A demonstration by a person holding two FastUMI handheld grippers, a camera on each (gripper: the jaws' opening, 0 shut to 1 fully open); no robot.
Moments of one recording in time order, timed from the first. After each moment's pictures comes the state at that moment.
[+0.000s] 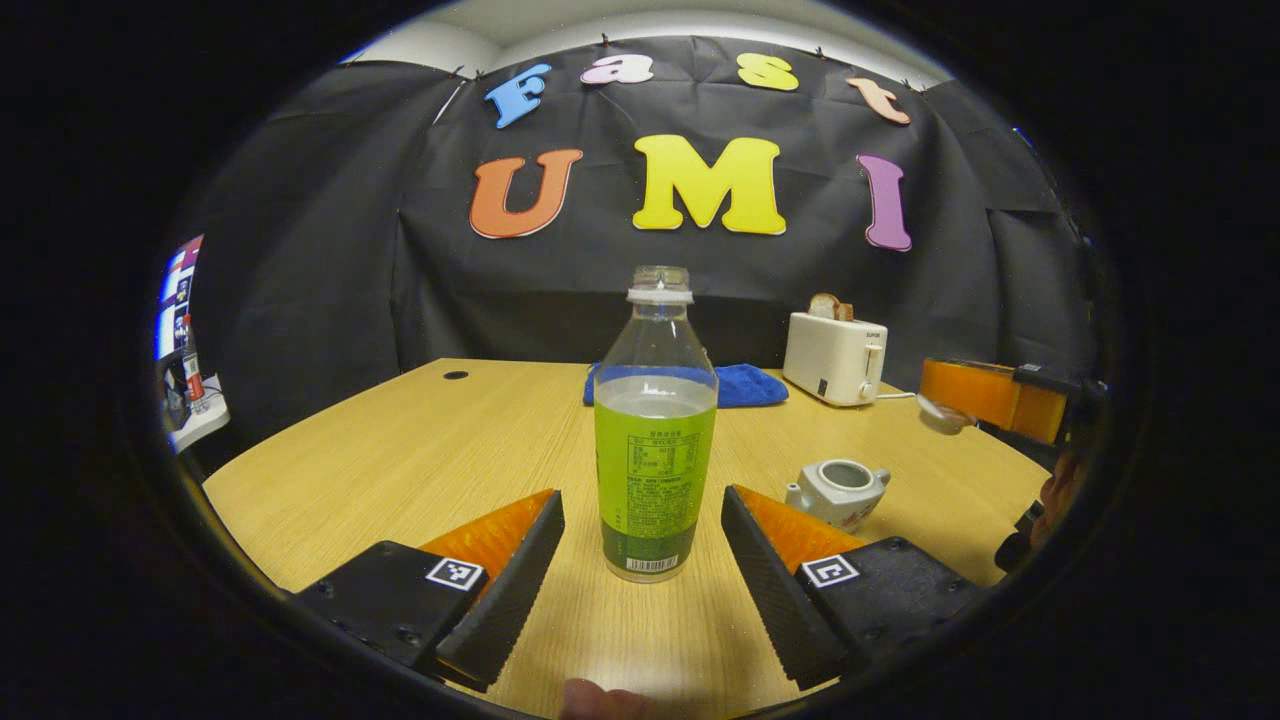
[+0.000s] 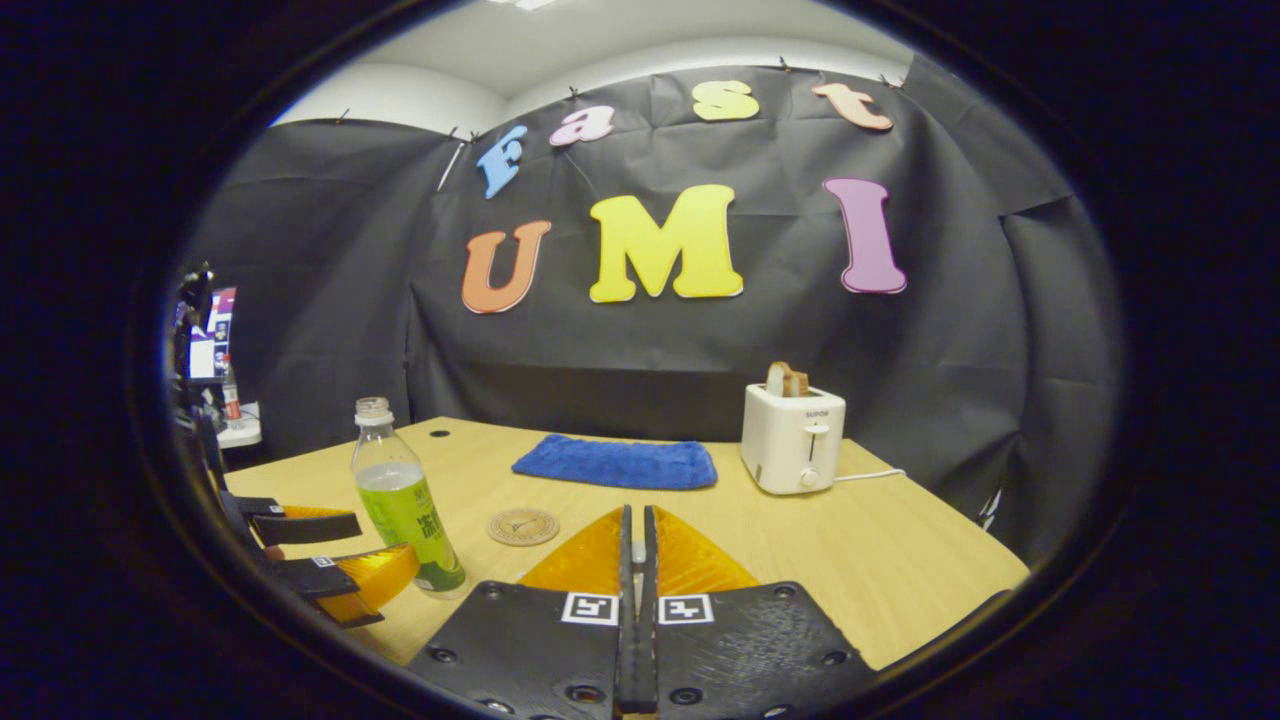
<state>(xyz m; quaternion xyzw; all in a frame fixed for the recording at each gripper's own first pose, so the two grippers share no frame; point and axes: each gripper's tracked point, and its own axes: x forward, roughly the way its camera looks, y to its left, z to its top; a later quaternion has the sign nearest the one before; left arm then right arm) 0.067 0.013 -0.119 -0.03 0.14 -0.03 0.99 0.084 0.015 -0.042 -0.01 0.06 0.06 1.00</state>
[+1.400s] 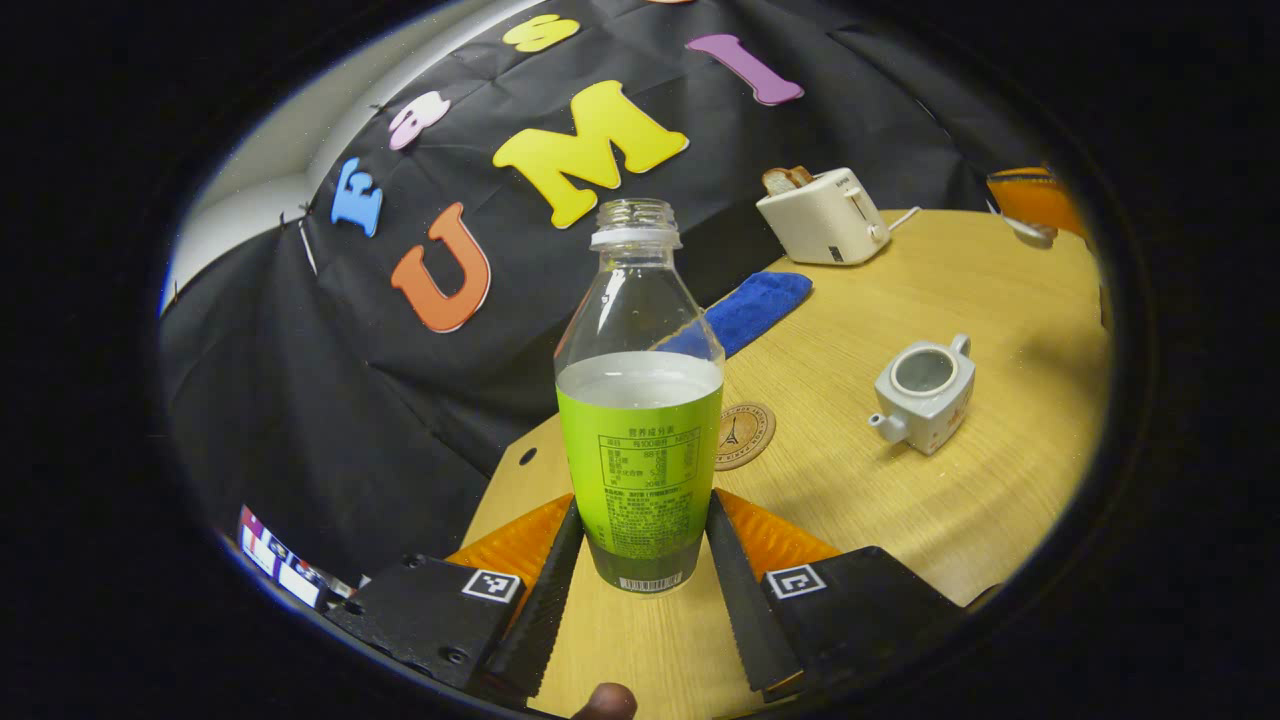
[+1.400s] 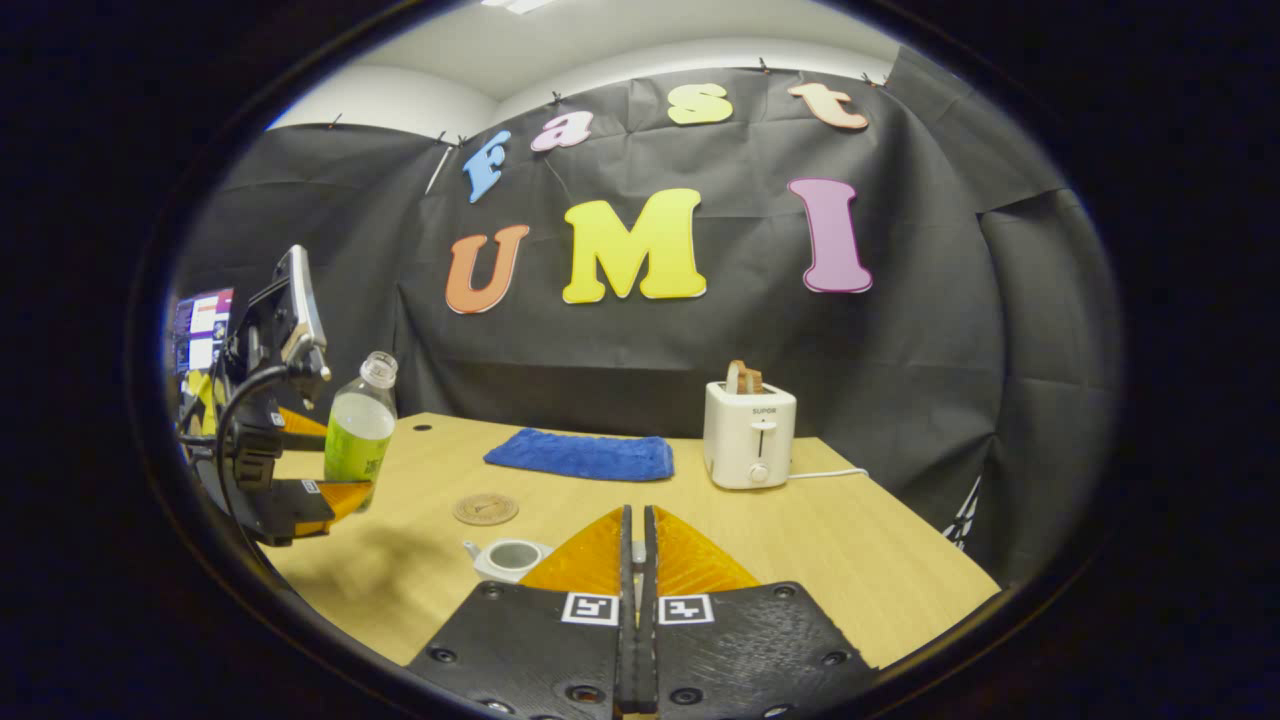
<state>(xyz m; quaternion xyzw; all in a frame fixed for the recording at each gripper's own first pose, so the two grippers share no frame) 0.088 0.043 -0.074 0.36 0.19 -0.01 0.91 0.064 -0.050 -0.047 -0.02 0.06 0.05 1.00</state>
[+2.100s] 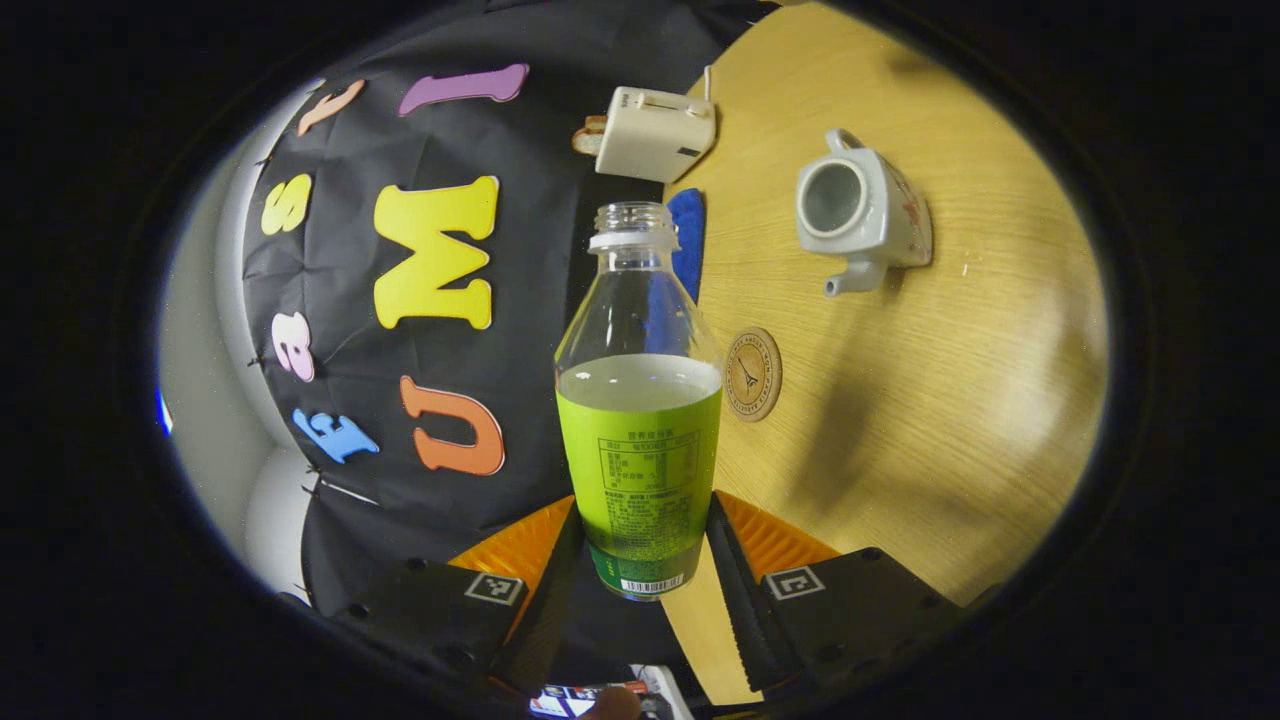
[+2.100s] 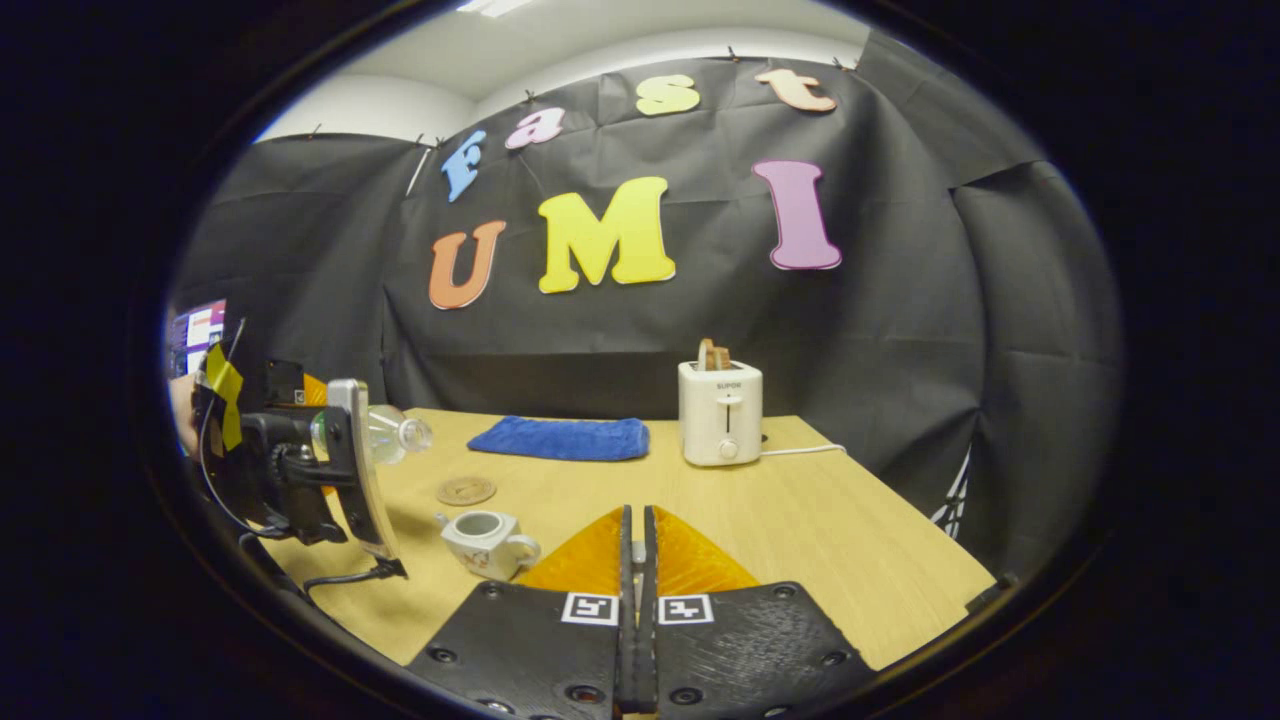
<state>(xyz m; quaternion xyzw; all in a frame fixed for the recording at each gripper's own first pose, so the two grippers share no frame) 0.101 0.037 -0.061 0.68 0.18 -0.03 0.70 0.051 -0.094 -0.064 0.01 0.08 0.04 1.00</state>
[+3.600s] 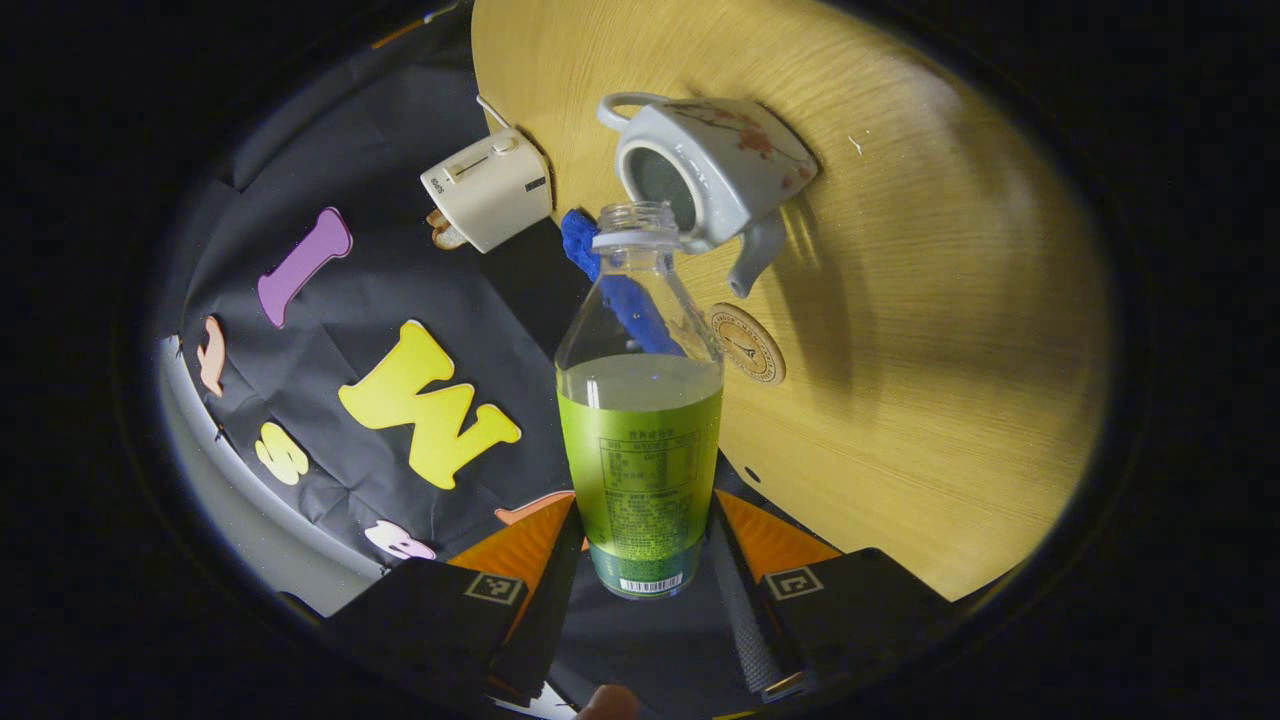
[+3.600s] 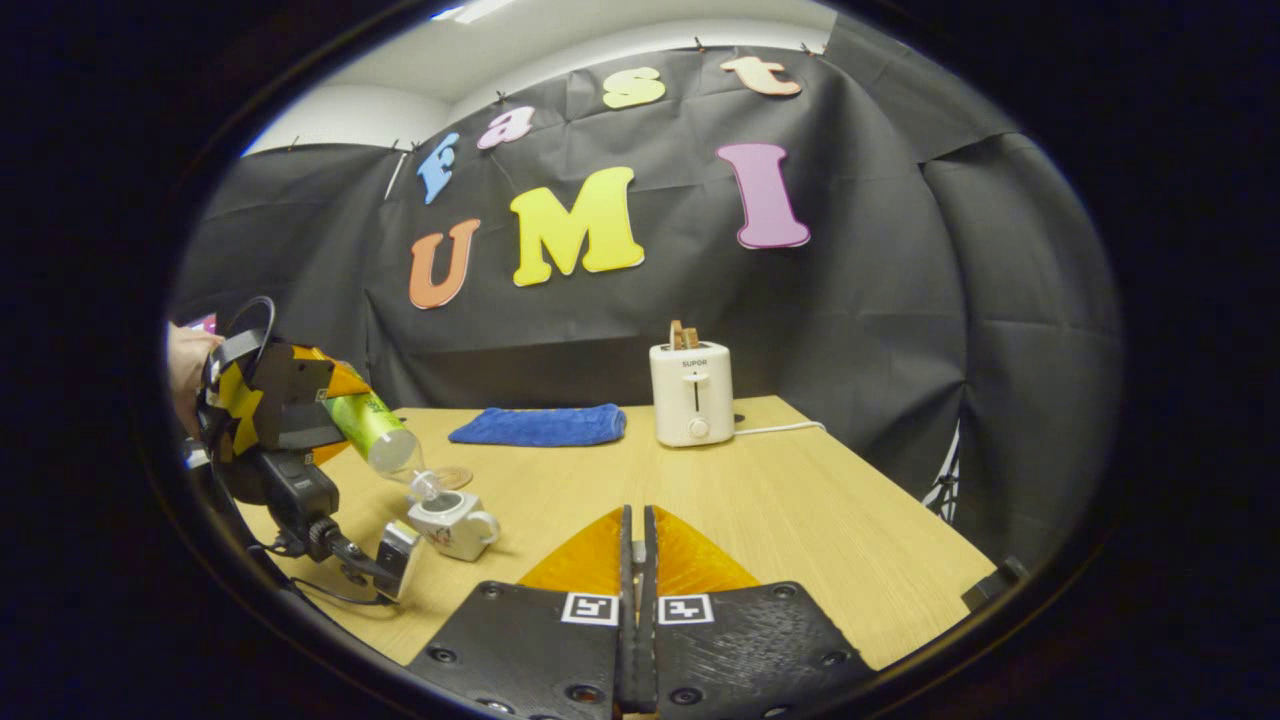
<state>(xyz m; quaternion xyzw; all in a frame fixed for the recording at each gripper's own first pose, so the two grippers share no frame) 0.116 -0.015 -0.033 0.89 0.14 -0.03 0.44 0.045 -0.128 -0.087 0.03 0.09 0.03 0.99</state>
